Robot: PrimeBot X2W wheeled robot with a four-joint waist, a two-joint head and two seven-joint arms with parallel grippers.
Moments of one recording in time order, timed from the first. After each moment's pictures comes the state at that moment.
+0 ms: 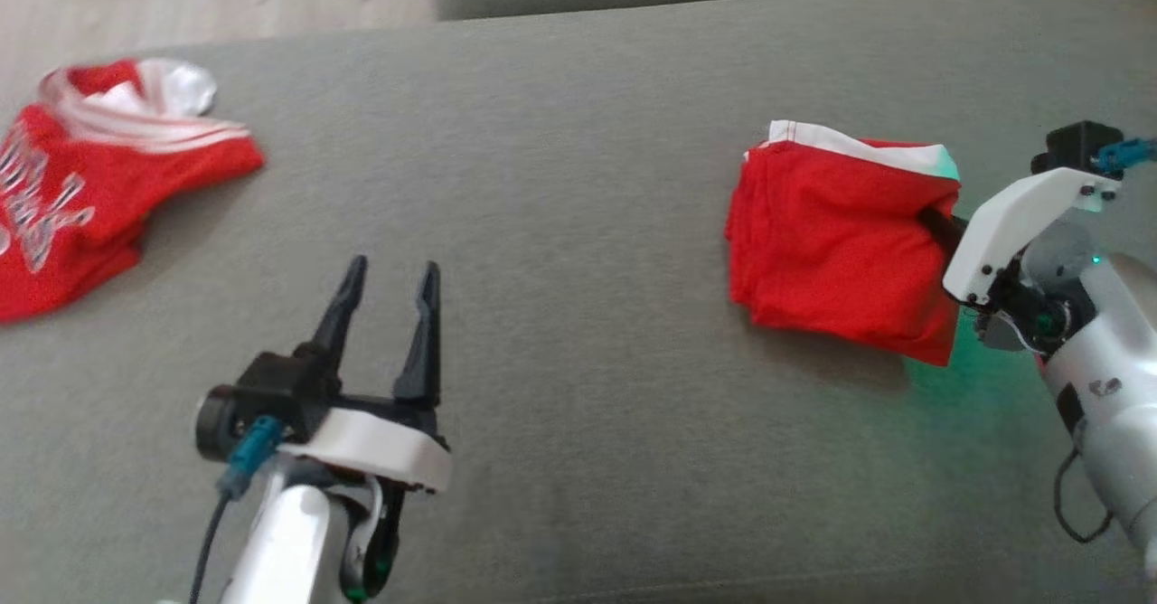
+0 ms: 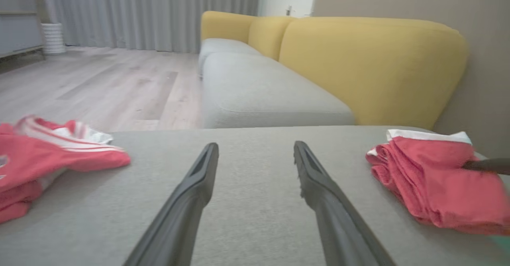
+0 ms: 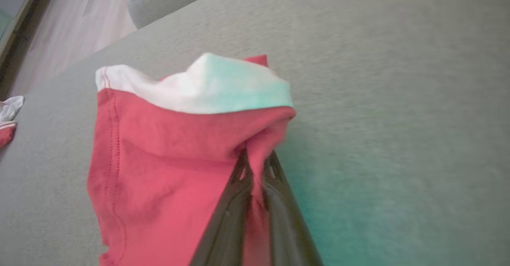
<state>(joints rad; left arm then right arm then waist) -0.13 0.05 -0.25 0.17 -0.18 0.01 -0.25 -0.79 -0.34 0.49 1.03 0.89 0.13 0.38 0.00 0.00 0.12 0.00</state>
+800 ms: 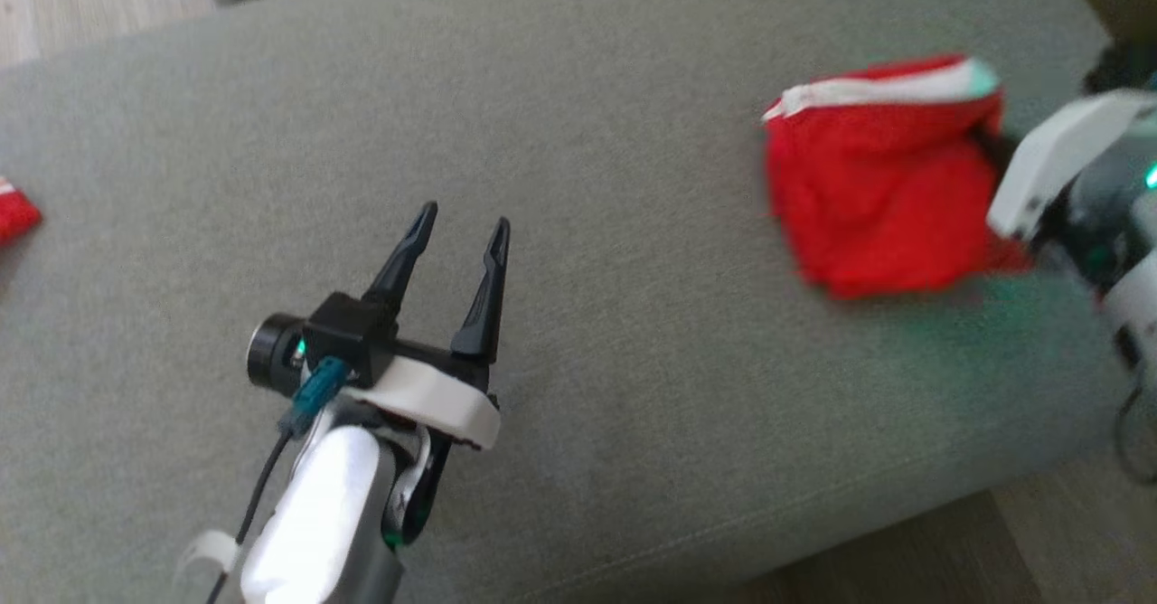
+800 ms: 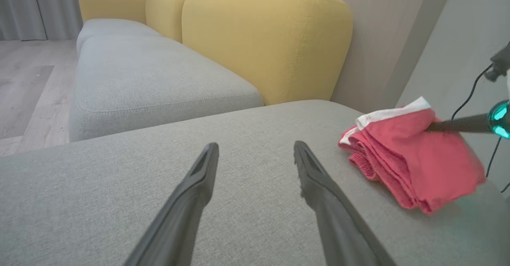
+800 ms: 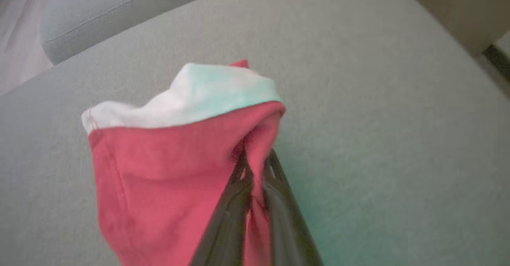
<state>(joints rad) -0.26 0.05 -0.38 0.23 -0.18 0.00 -0.25 -0.88 -0.43 0.65 1.00 0.95 0.13 0.31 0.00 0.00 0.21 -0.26</state>
